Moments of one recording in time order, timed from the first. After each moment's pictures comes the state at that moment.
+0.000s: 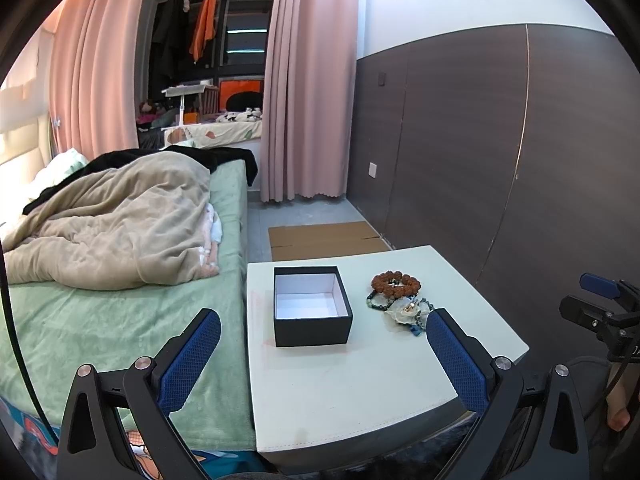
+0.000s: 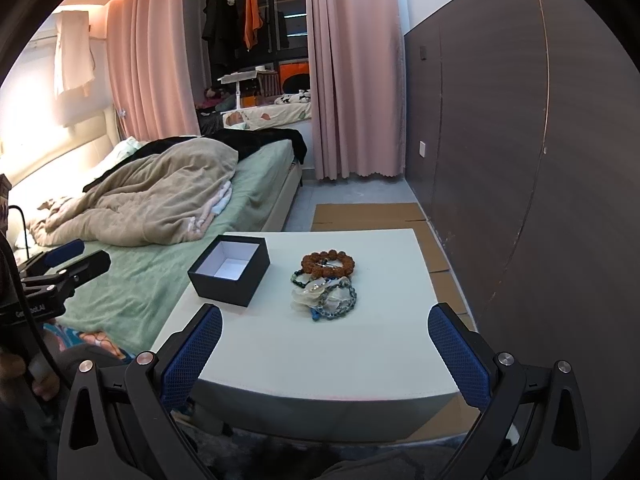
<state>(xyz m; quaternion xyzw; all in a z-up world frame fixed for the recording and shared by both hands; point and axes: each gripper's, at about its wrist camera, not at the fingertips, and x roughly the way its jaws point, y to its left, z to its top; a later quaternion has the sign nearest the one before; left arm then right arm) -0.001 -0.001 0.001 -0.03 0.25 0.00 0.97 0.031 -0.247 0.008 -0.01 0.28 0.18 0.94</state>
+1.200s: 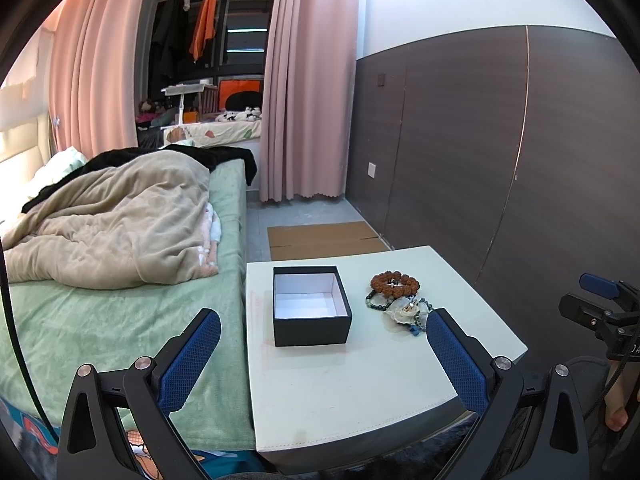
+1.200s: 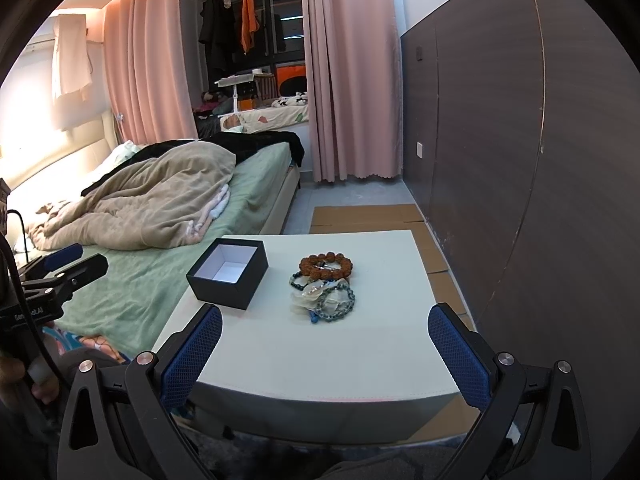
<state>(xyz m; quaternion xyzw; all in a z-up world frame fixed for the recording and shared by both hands) -0.002 -0.001 -0.001 -0.03 0.25 0.00 0.97 0.031 -0.251 0.008 -0.01 0.27 0.18 0.95</state>
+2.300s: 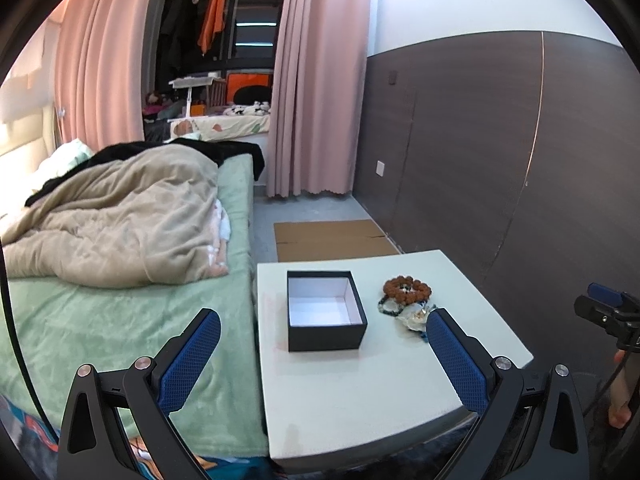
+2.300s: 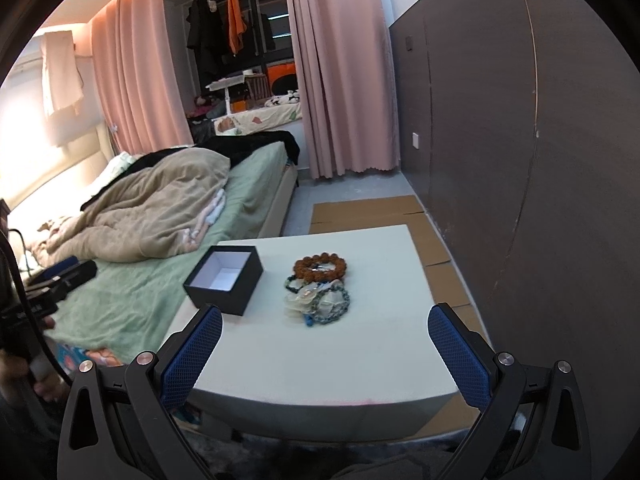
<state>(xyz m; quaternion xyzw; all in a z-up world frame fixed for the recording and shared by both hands) 0.012 0.014 0.011 -0.04 0.26 0.00 0.97 0.049 -0.268 0.012 0.02 0.29 0.17 0.94</state>
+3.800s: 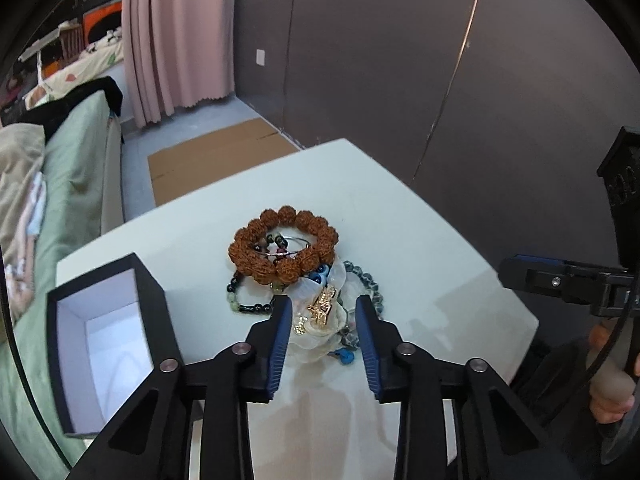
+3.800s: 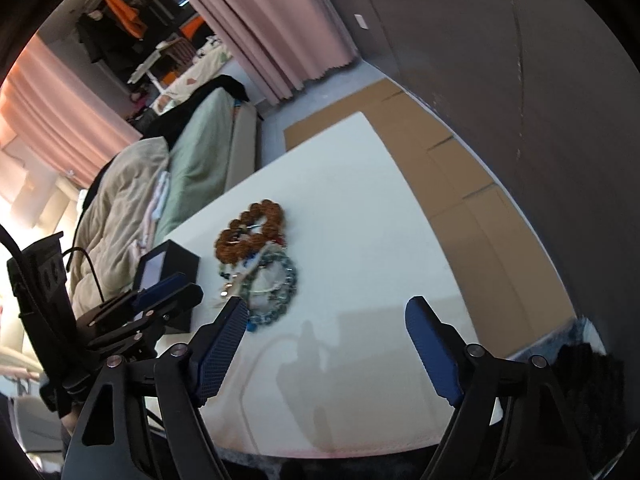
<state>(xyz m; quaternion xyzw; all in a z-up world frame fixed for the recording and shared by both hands) 0.203 -0.110 -0.099 0.03 0.44 -0.19 0.88 0.199 -0.314 -0.101 0.19 0.47 0.15 0.85</state>
